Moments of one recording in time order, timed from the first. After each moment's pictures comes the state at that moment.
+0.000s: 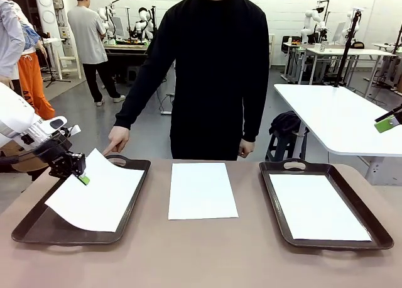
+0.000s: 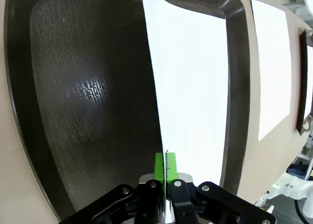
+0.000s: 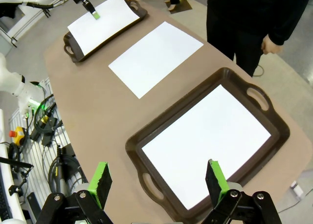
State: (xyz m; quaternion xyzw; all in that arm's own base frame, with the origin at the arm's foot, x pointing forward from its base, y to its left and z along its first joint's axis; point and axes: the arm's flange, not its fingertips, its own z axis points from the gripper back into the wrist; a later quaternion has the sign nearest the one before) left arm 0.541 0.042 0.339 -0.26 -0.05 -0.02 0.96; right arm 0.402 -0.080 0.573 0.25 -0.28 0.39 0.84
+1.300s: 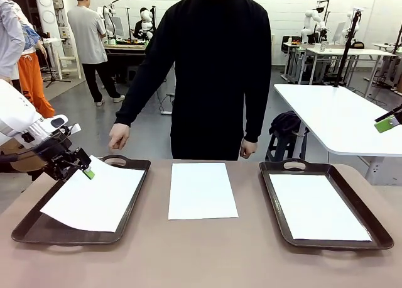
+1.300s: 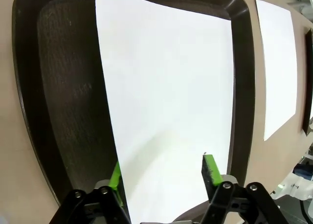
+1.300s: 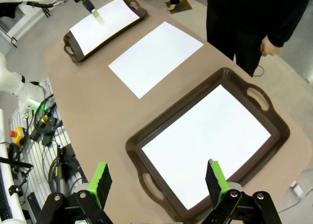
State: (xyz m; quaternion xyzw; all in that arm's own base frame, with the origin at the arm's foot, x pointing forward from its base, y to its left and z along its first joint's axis) left arm 0.543 0.042 0.345 -0.24 -0.05 -0.02 0.97; right arm 0.402 -0.080 0.573 0.25 -0.28 0.39 0.84
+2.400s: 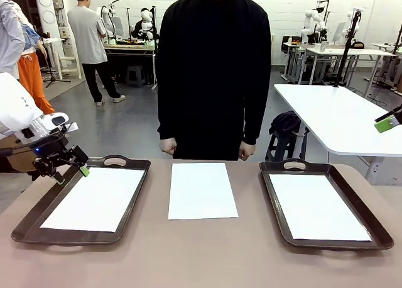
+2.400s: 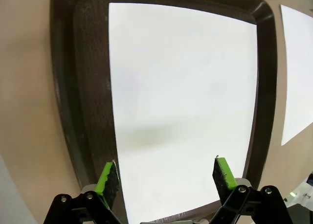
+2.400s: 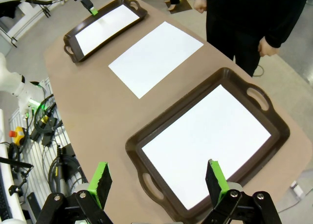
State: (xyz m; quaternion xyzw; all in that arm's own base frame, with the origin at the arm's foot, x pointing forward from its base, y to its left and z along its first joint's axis) left arm 0.542 0.045 0.358 -0.17 -0.05 -0.01 0.98; right arm 0.402 -0.080 0.573 0.25 -0.28 0.39 0.84
